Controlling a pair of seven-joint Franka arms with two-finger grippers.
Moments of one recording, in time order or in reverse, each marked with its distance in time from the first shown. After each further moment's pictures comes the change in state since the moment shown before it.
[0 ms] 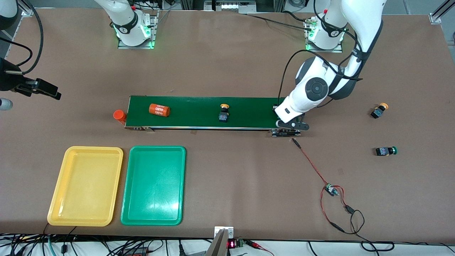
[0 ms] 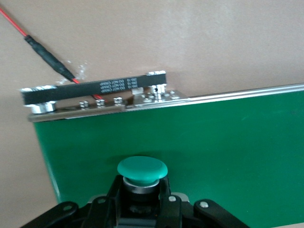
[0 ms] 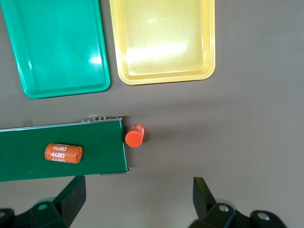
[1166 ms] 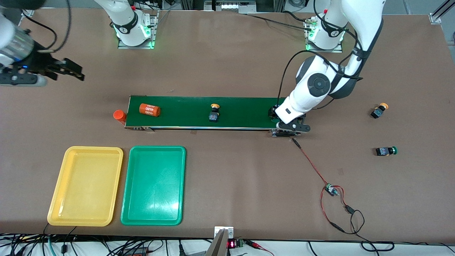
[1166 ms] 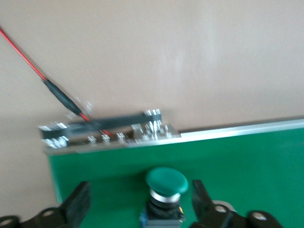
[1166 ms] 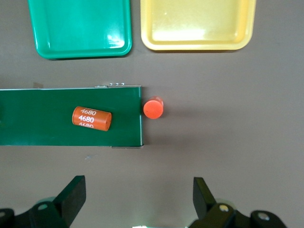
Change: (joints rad) left arm 0.020 -0.027 0.018 0.030 0.000 0.072 0.000; right arm 0.018 -0.251 0.053 -0.410 0.059 0.150 -0.021
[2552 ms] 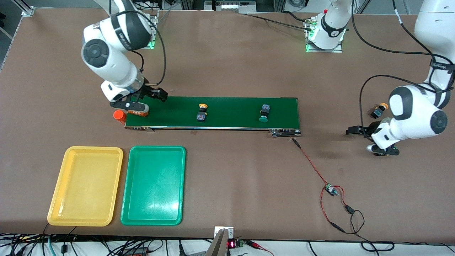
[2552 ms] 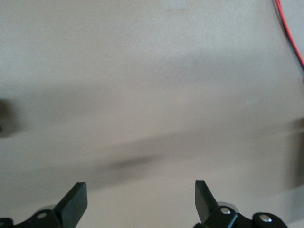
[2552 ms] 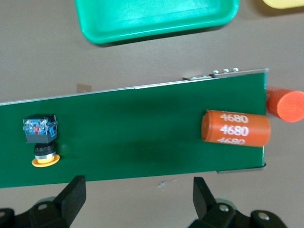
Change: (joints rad) left arm 0.600 0.161 0.015 0.119 0.000 -0.192 0.734; right arm 0.118 0.260 0.291 -0.110 -0.012 0.373 0.474
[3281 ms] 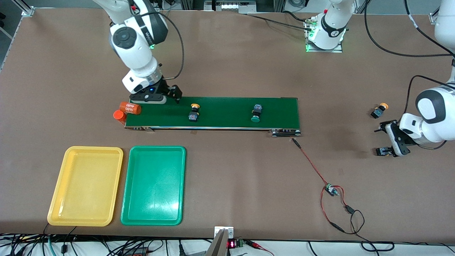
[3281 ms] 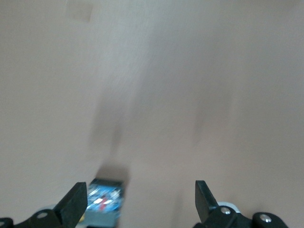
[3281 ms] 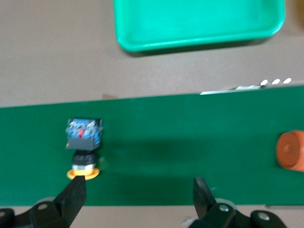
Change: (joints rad) left arm 0.144 0.125 -0.001 0.174 0.030 0.039 1.289; right arm 0.103 -0.028 0.001 -0.221 -0.047 0.395 0.105
